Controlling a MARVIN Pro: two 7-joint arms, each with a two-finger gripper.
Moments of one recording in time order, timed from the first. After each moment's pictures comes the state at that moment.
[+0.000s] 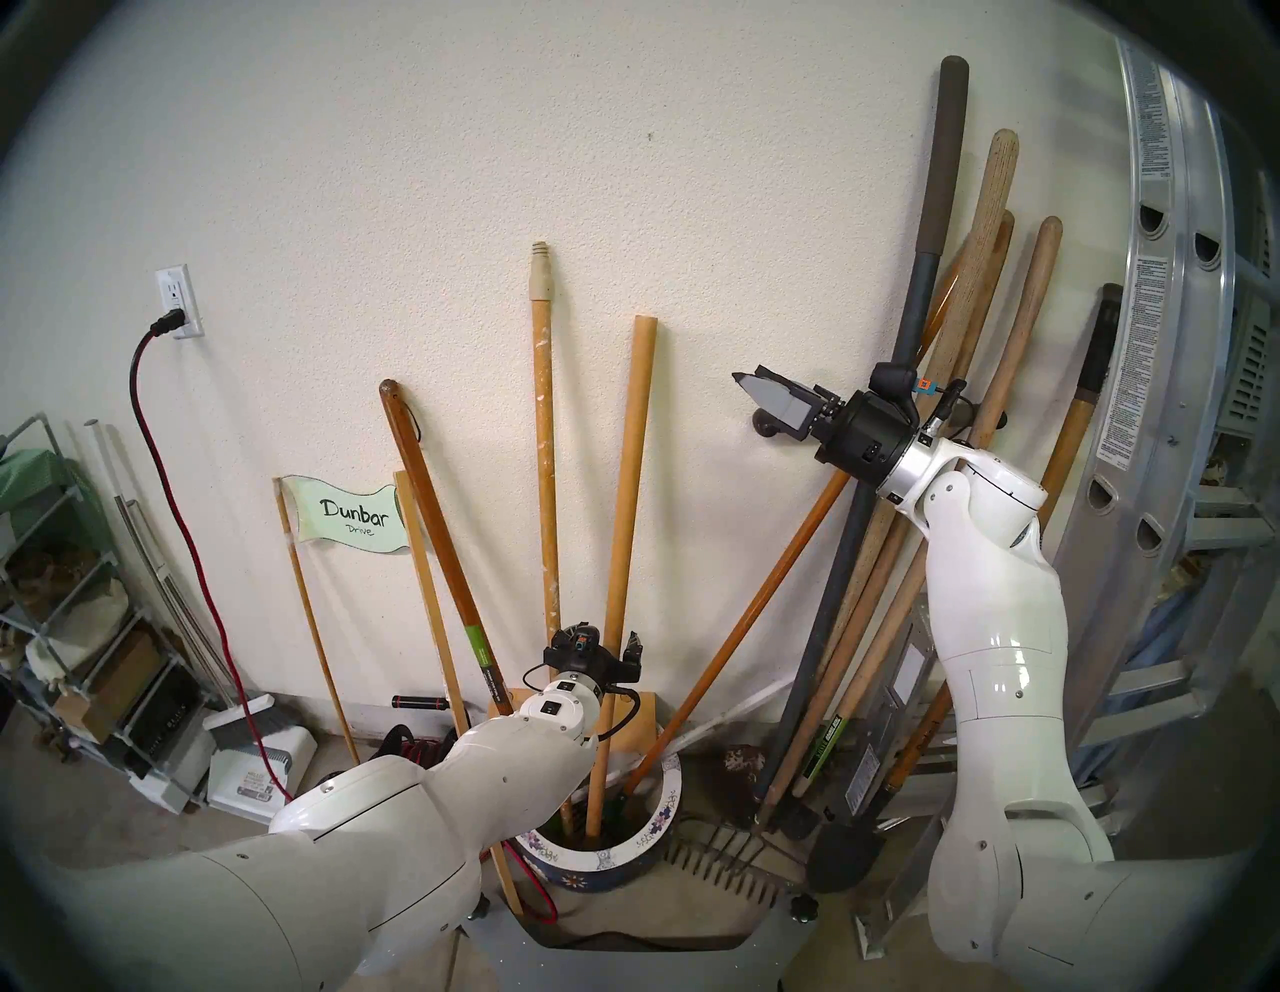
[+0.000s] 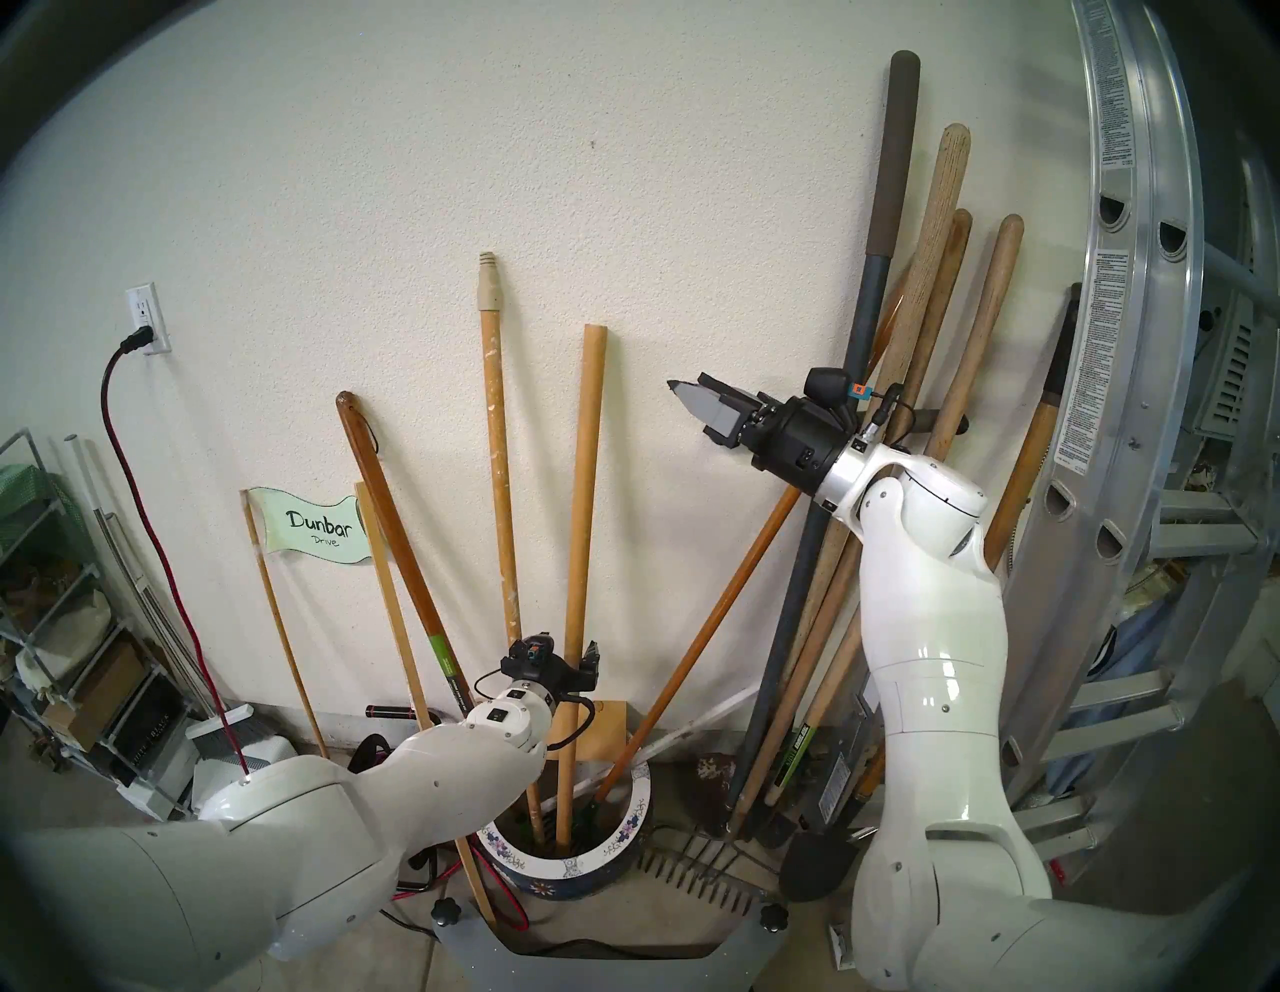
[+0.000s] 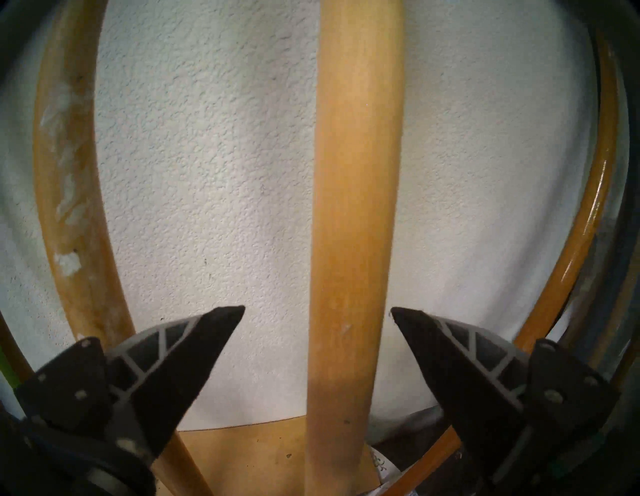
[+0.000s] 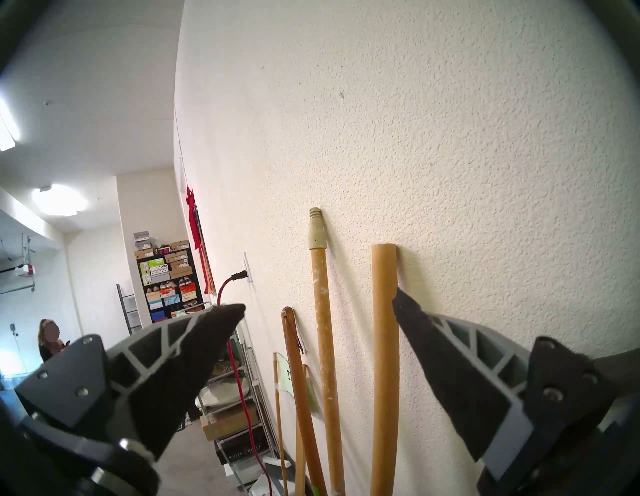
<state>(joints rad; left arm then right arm) 0.97 -1.54 -0.63 -0.37 -0.72 -0.47 0.10 -1.08 -1.43 1.74 -1.51 0.45 0.55 1.01</state>
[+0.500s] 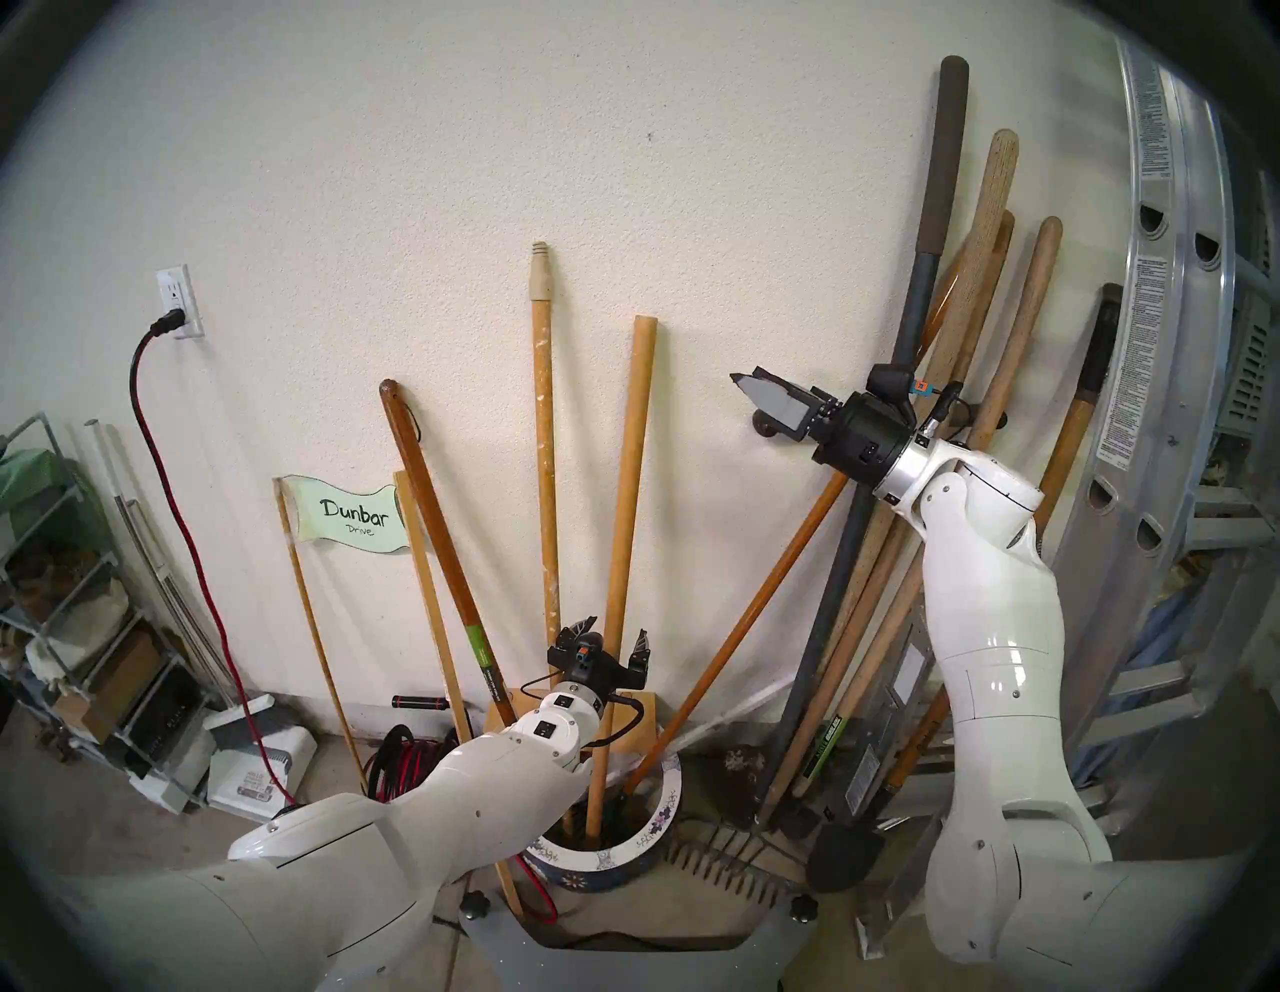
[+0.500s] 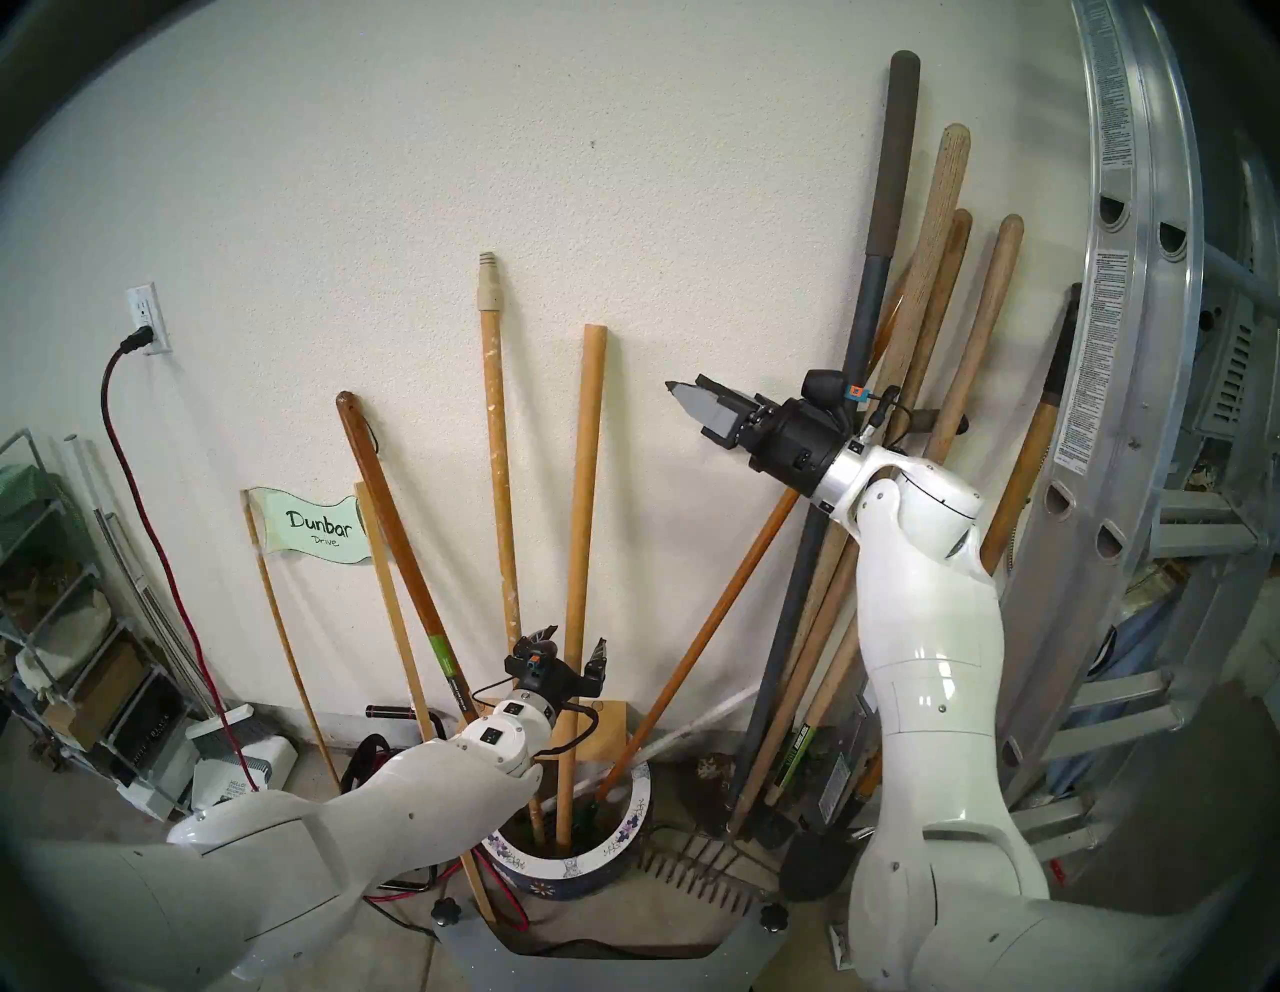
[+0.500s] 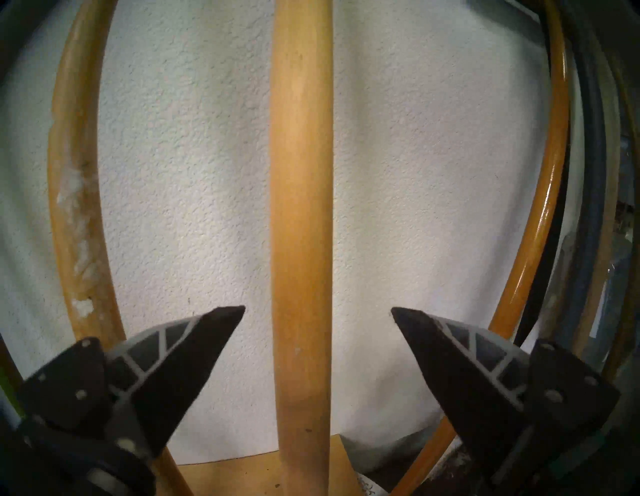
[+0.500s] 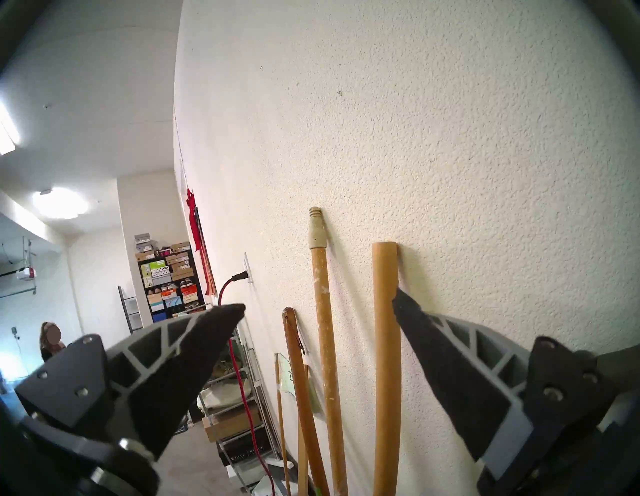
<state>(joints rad) 1.07 -1.42 -0.59 -0.62 -0.67 -0.53 0.15 -1.08 -1.43 1.74 -1.50 0.45 0.55 1.01</state>
